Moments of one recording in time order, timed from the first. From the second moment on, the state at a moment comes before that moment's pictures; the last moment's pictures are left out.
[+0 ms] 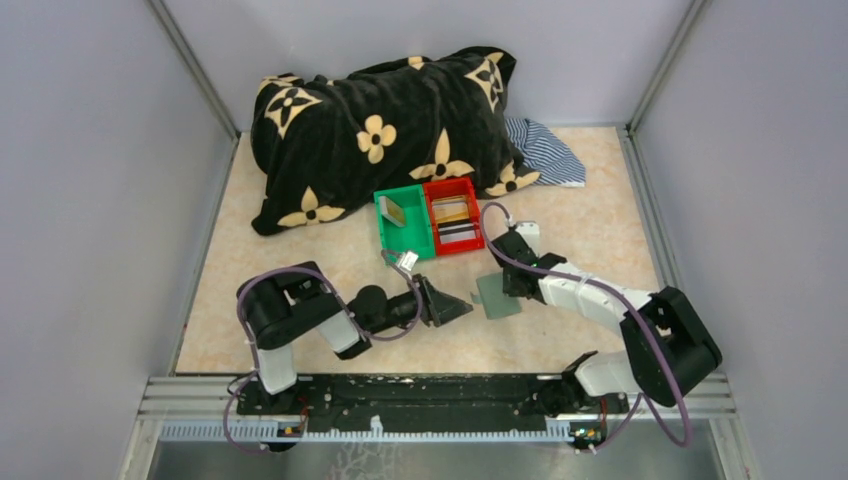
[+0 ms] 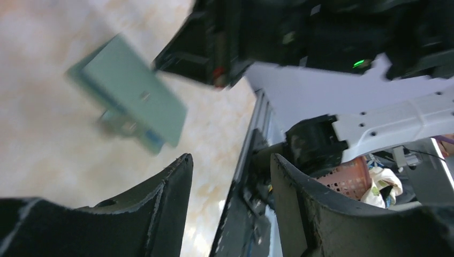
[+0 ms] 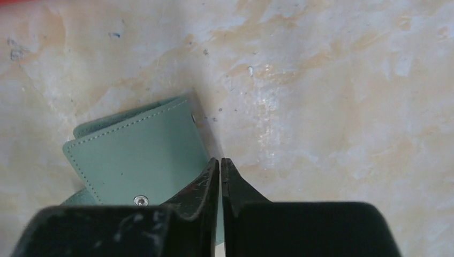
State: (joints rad) left arm -1.02 1.87 0.30 1.56 0.16 -1.01; right arm 0.60 1.31 0.66 -0.46 0.44 0.54
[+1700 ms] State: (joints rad) left arm -1.02 2.07 0.54 1.39 0.04 -1.06; right arm 0.62 1.26 0.55 -0.33 0.28 0.52
